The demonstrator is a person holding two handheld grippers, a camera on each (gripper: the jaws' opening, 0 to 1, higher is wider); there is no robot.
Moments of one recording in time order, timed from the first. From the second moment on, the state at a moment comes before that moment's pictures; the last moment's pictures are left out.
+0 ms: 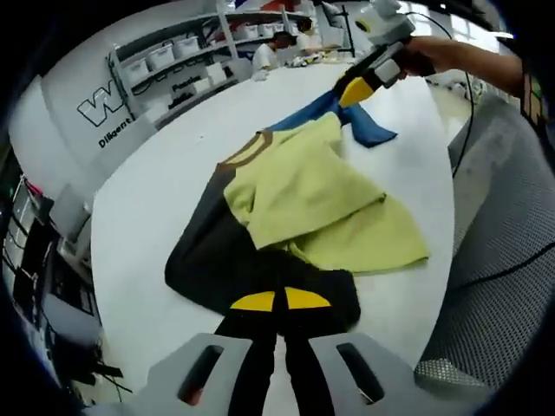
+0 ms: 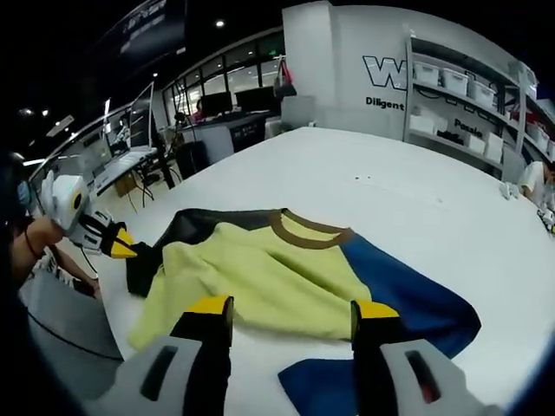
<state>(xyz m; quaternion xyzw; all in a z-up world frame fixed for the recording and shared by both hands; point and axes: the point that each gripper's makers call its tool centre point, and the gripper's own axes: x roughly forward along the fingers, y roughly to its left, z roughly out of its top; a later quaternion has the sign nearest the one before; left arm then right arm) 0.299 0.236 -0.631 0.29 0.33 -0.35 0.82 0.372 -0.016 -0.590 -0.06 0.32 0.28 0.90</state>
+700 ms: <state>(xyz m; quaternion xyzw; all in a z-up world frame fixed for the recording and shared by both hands) 0.292 0.264 -0.643 0.28 0.38 -0.29 0.83 0.363 0.019 -0.581 -0.09 0.31 0.32 0.89</state>
